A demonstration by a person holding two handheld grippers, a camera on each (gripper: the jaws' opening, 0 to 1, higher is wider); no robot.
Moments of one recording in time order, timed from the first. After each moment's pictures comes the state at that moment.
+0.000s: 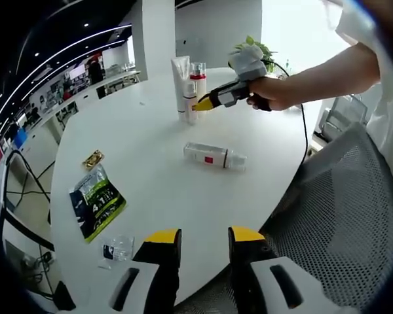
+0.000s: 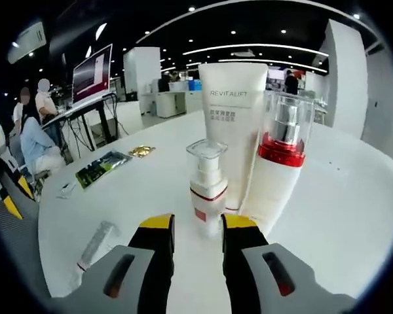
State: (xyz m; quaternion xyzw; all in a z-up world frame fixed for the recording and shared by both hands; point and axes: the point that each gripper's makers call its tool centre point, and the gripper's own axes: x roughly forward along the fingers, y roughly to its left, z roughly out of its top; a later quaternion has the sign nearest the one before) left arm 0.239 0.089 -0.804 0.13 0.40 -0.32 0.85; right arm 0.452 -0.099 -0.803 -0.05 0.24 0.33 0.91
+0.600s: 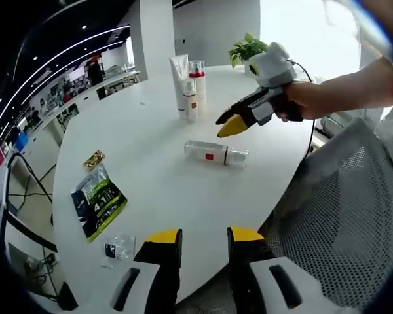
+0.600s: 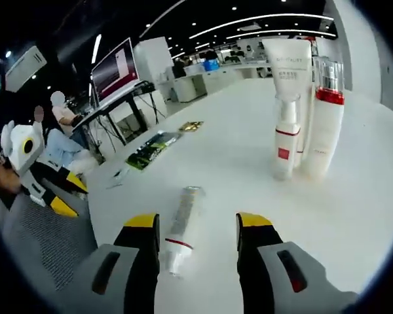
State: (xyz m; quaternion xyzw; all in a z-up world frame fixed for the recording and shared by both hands) left arm 0.235 0.091 -0.808 0.14 0.40 -0.32 0.85; right arm 0.348 -0.059 -0.824 0.00 0.35 0.39 0.85
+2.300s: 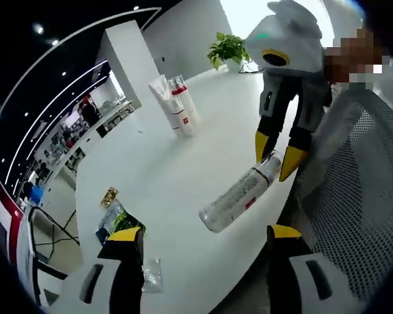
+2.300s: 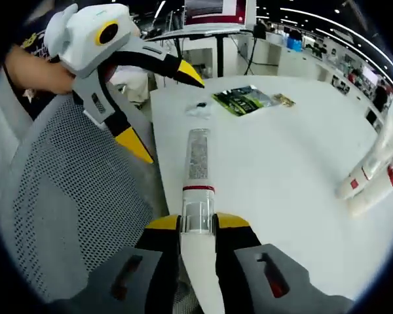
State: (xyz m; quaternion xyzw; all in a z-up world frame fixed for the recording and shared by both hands) left arm 0.245 0.083 -0.799 0.28 0.30 -0.33 0.85; right arm 0.222 -0.009 -0.817 -0.26 0.36 0.55 0.71
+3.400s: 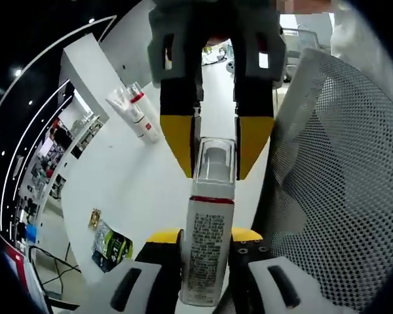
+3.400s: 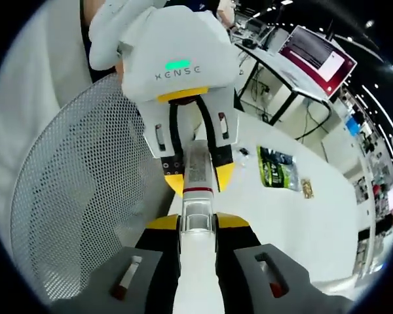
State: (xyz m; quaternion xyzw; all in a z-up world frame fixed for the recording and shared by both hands) left arm 0.228 0.071 -0.805 0.35 0.30 -0.41 0.79; right arm 0.217 0.045 -0.760 -0.45 0.21 0.65 0.57
